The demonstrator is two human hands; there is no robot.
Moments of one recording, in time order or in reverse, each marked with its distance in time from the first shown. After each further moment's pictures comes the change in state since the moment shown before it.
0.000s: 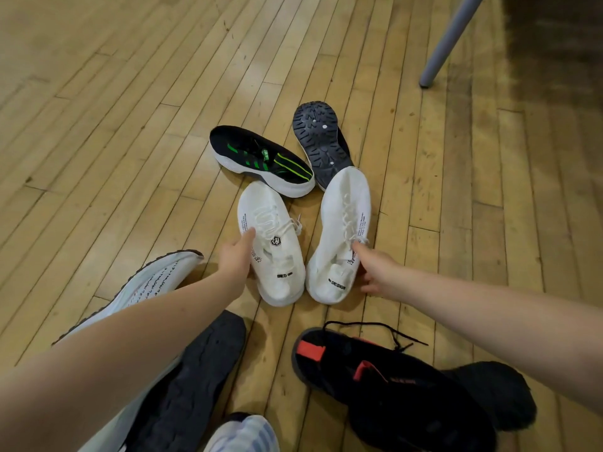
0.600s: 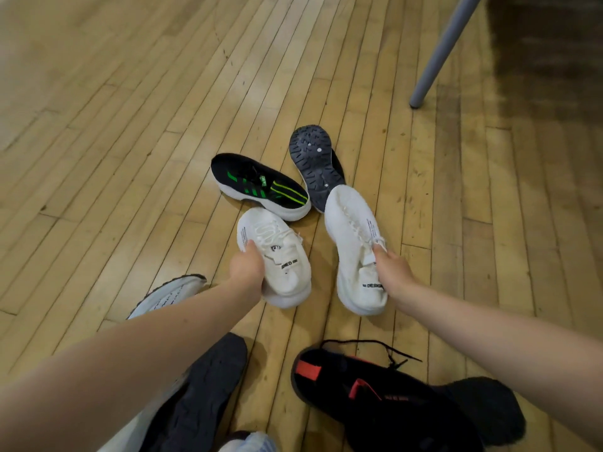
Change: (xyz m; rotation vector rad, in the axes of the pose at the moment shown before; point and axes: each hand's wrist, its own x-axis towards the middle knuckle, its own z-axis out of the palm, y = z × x) left_hand -0.037 0.038 0.023 -0.047 0.068 -0.055; right_hand -0.018 -0.012 -0.032 0.037 0.225 -0.250
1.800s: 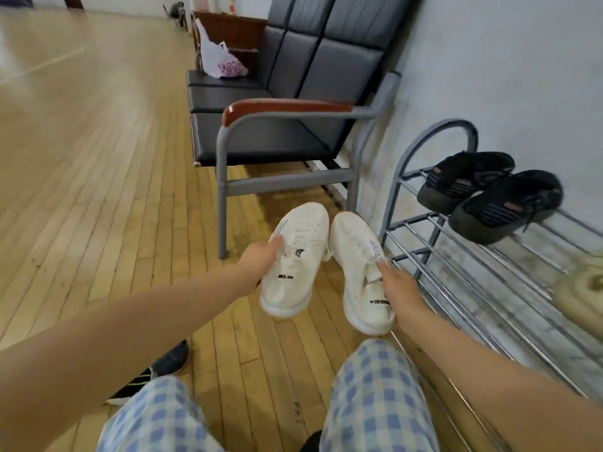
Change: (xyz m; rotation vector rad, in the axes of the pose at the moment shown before) left_hand -0.341 0.182 0.198 0.469 -0.837 0.592; right_hand -0.237 -0.098 -0.336 0.366 0.705 -0.194
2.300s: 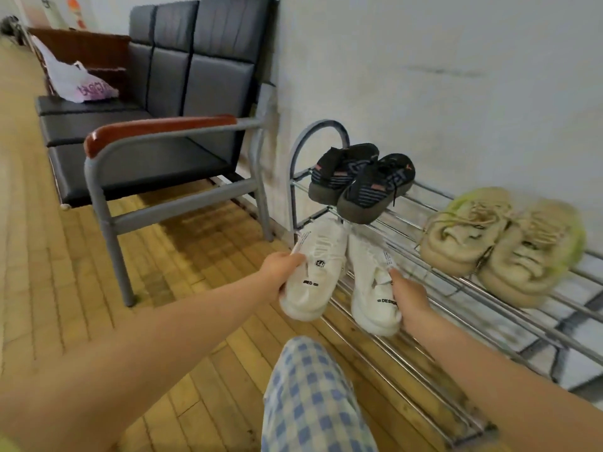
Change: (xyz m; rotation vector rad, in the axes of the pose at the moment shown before) left_hand -0.006 0.017 0.174 0.129 -0.386 0.040; right_hand -0.019 0.049 -0.136 0.169 0.455 0.213
